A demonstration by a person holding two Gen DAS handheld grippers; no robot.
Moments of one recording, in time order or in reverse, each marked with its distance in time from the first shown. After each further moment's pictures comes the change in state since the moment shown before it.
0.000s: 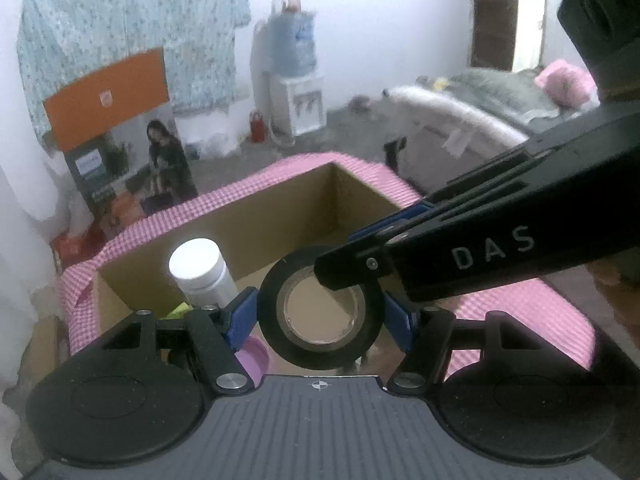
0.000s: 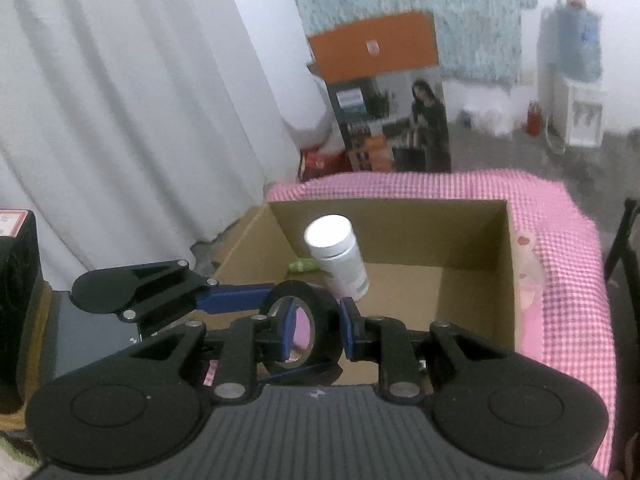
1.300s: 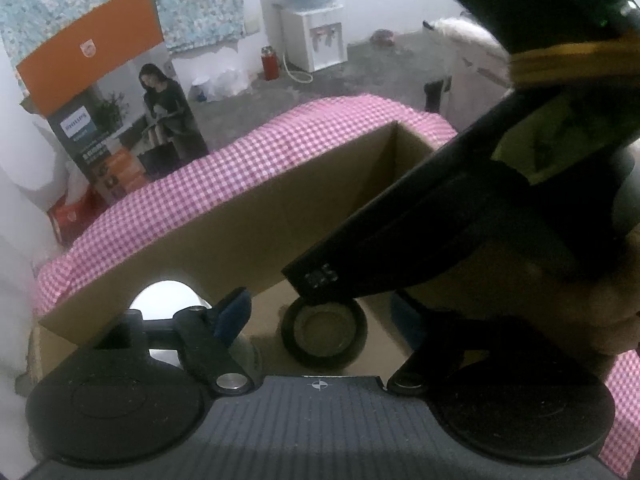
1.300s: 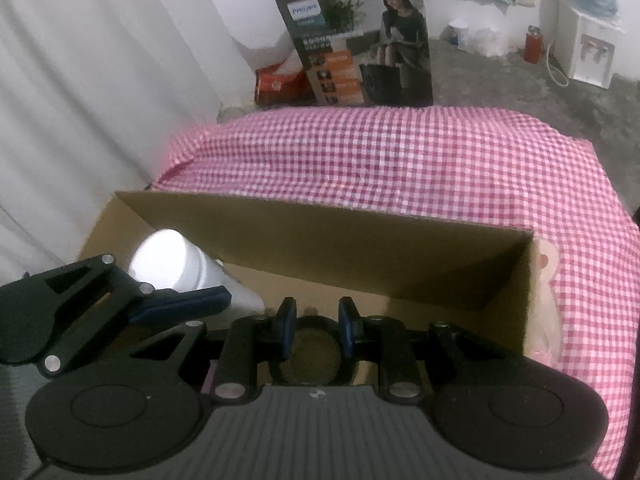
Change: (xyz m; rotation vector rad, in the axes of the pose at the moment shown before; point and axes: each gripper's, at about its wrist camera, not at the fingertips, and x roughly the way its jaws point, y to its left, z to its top) left arm 0.103 0.022 0.039 -0.002 0.193 0.052; right arm 0.164 -0.097 0.063 0.035 0.253 -0.059
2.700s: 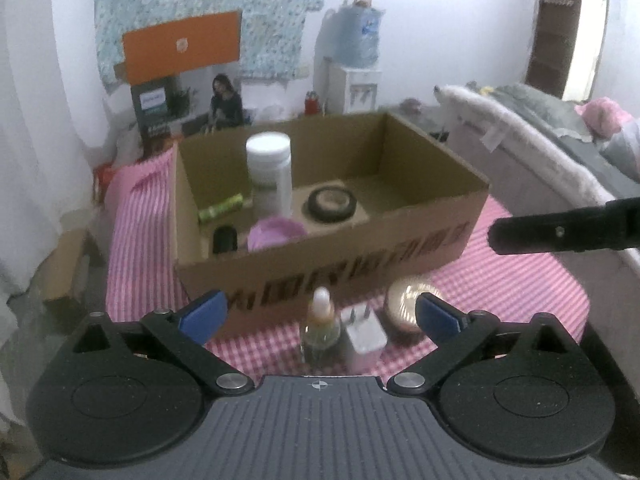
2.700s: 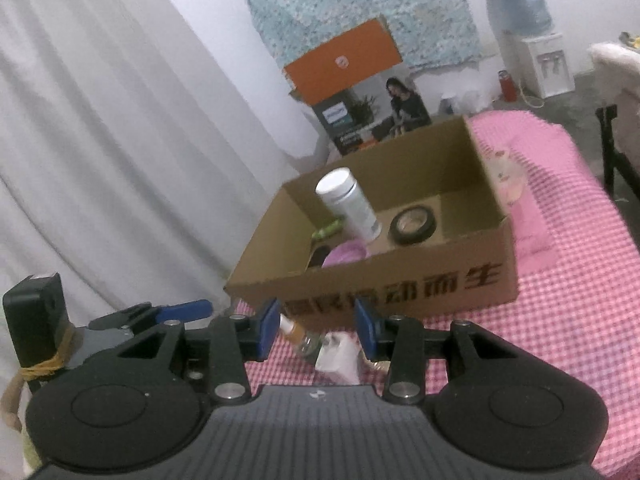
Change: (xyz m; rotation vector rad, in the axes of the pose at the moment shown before) left arm -0.146 -0.004 -0.174 -0.218 -0.191 0.021; right arm -0.179 0.082 -0.237 0.188 -0.381 0.158
